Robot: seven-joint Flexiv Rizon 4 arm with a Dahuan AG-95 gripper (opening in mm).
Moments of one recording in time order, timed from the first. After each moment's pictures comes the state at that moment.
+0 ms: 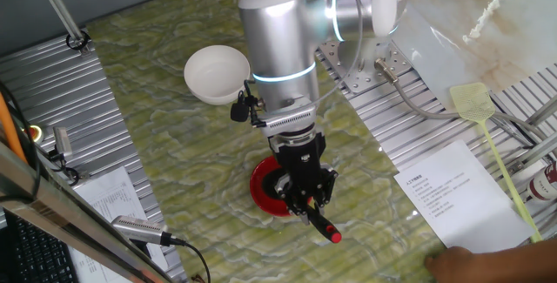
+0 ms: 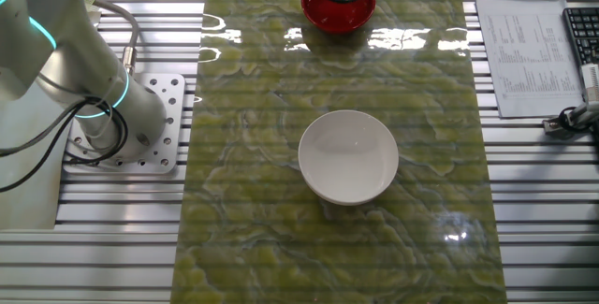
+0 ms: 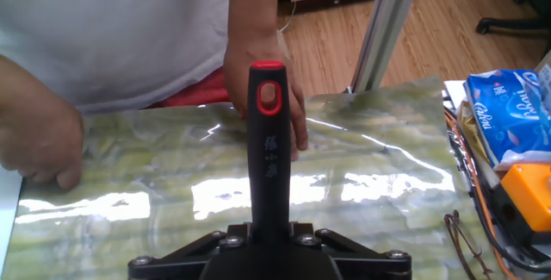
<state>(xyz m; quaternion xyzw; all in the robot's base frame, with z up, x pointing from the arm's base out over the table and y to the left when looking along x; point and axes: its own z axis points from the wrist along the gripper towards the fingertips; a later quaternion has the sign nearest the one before) 0.458 0.406 0.221 -0.64 0.70 0.20 0.23</state>
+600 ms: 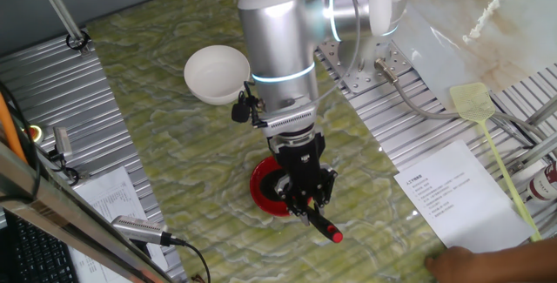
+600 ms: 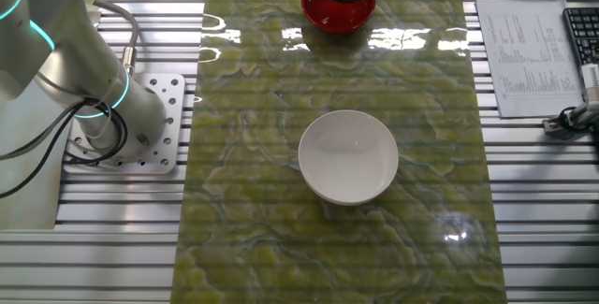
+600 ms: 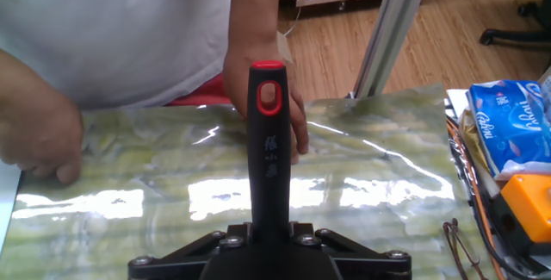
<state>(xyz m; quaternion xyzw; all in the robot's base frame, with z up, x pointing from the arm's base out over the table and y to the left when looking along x) 0.458 0.406 0.220 -0.65 0.69 0.20 0.24</state>
